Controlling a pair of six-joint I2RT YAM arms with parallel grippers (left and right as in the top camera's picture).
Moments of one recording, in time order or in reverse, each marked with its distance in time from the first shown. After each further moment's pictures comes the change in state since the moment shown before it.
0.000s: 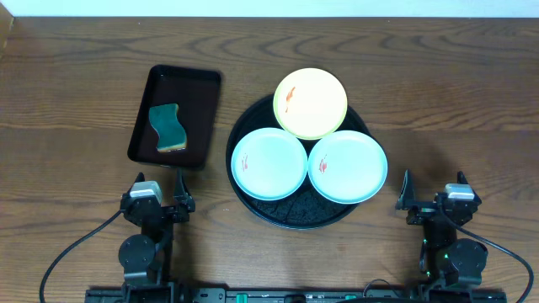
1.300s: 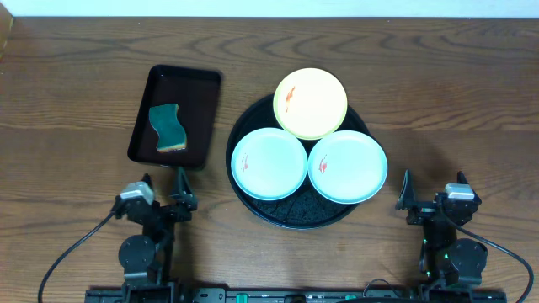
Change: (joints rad) left arm 0.000 0.000 0.000 0.009 0.051 -0.318; right arm 0.000 0.000 0.000 0.000 0.000 0.000
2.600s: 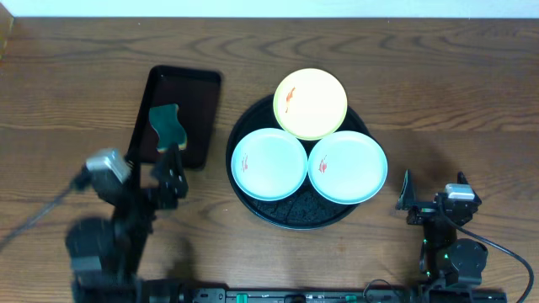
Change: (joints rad) left arm 0.000 0.454 0.707 -0.365 0.126 0.029; right arm 0.000 0.000 0.000 -0.001 0.001 0.000
